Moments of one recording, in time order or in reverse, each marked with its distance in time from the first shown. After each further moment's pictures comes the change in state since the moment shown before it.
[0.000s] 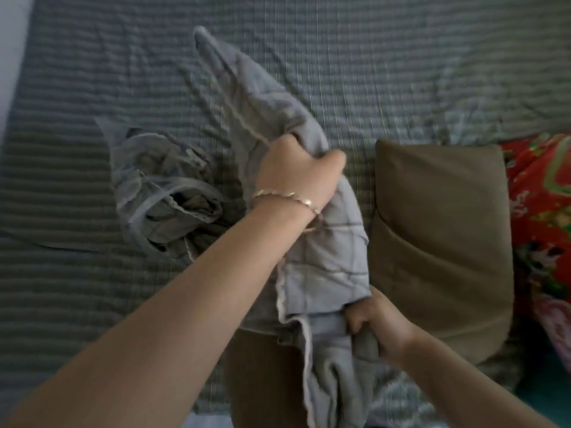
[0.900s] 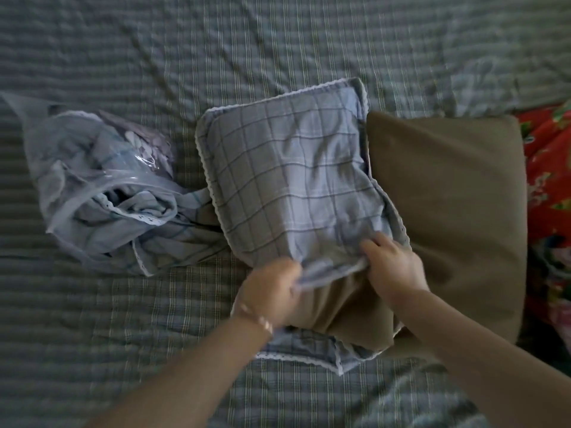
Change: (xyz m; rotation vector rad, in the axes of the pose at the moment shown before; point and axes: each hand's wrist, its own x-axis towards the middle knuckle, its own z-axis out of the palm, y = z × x) left_hand -0.012 -0.184 0.108 0.521 -0.256 0.504; right_hand 0.122 -0.005 -0.127 -1.606 0.622 -0.654
